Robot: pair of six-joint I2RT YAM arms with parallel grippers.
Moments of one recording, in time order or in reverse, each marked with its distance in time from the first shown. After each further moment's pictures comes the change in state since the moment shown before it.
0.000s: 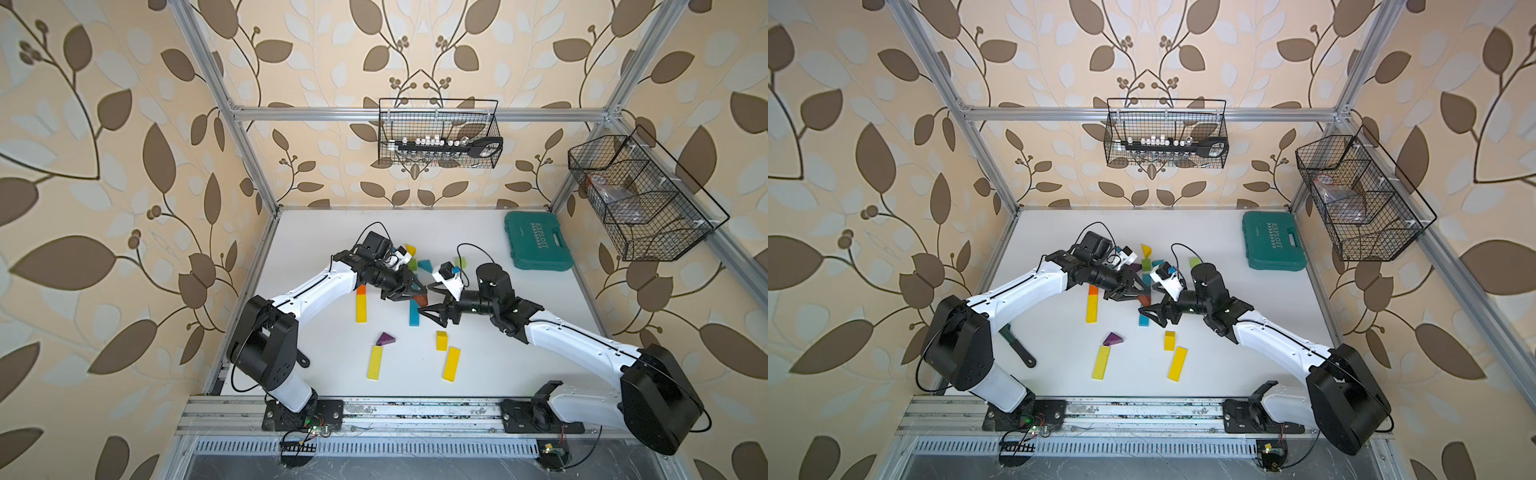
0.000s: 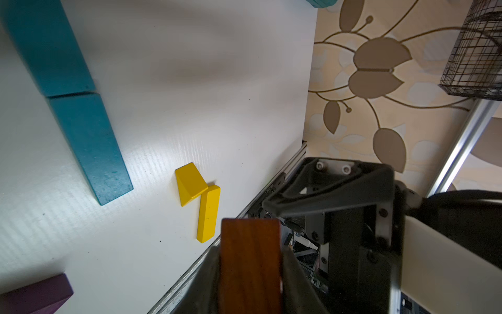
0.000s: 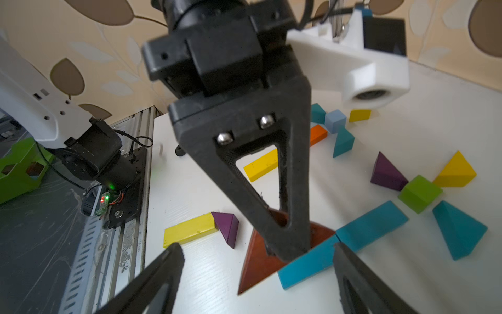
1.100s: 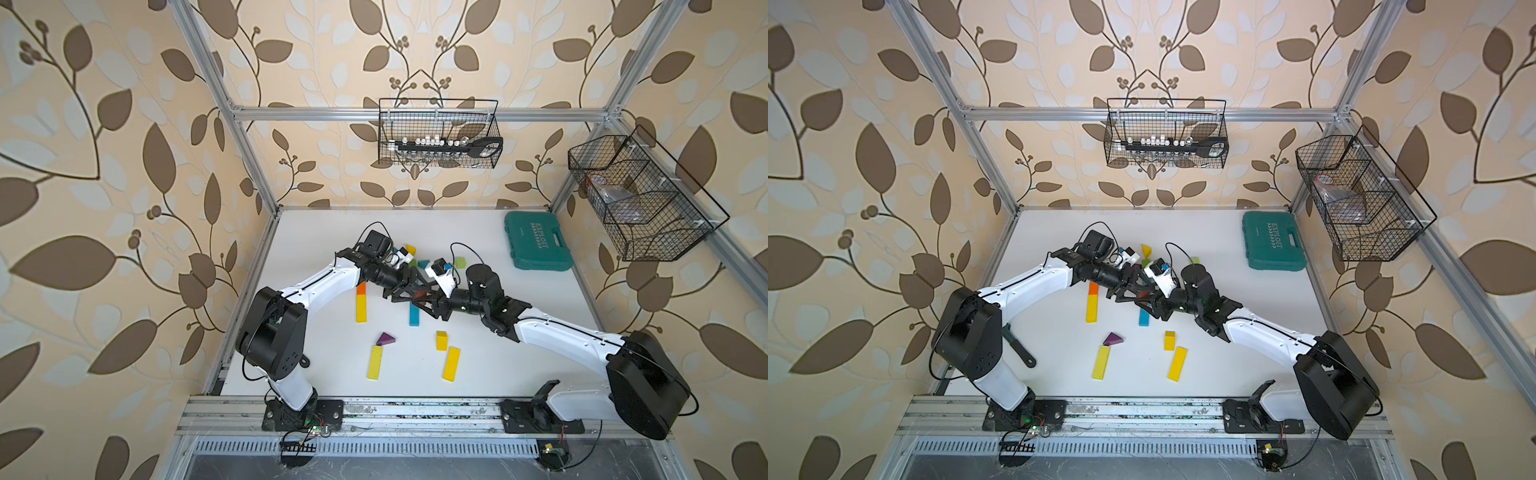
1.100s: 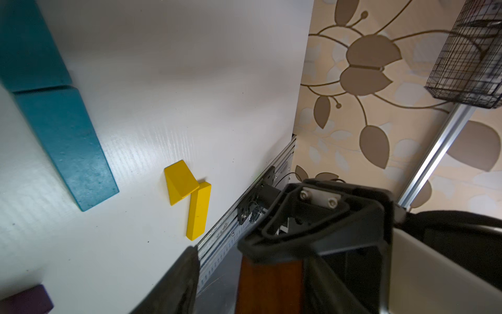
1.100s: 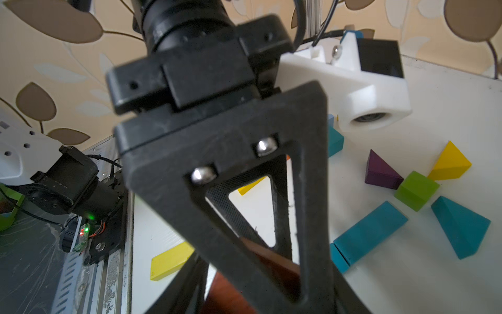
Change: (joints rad) left arm 0.017 0.077 0.035 -0.002 0.051 -0.029; right arm 0.068 0.073 0.021 0.062 0.171 0.135
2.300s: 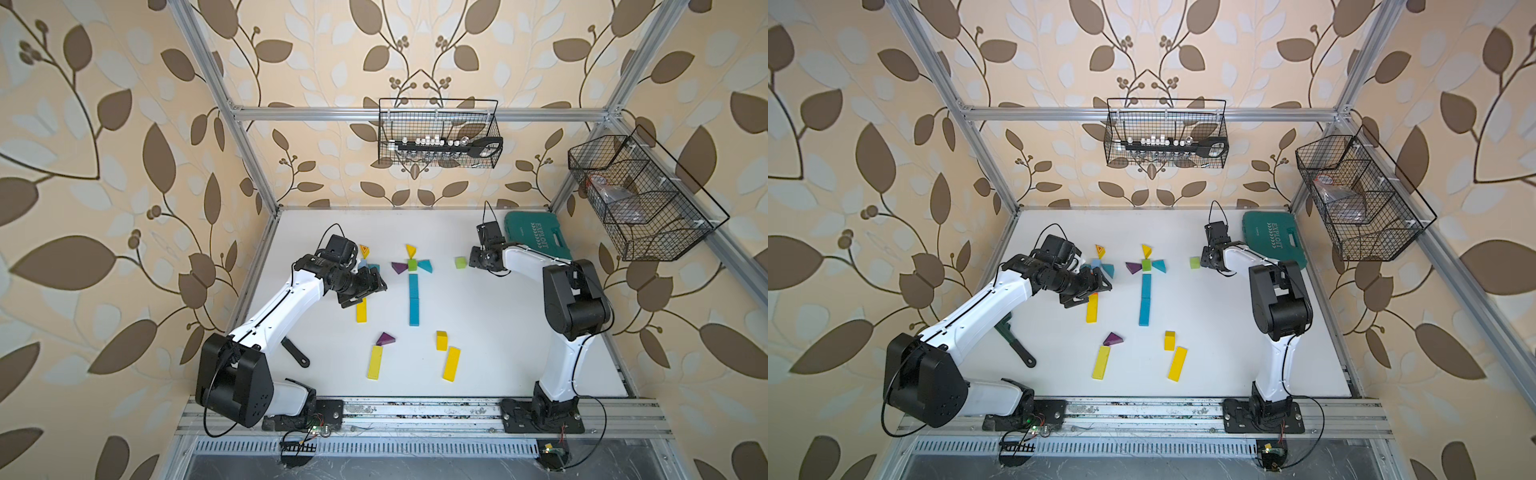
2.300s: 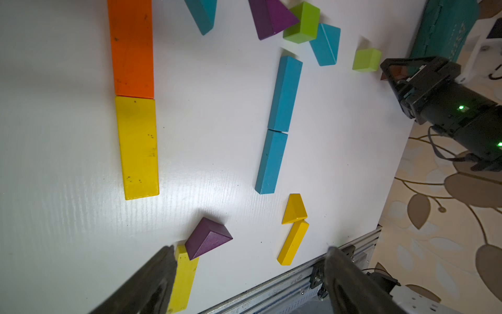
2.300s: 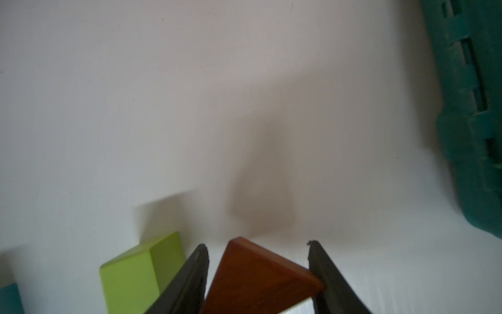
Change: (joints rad) left arm 0.166 -0.302 -0.124 -0.306 -0.513 0.087; right arm -0.454 0.658 0.636 -0.581 0.655 0.344
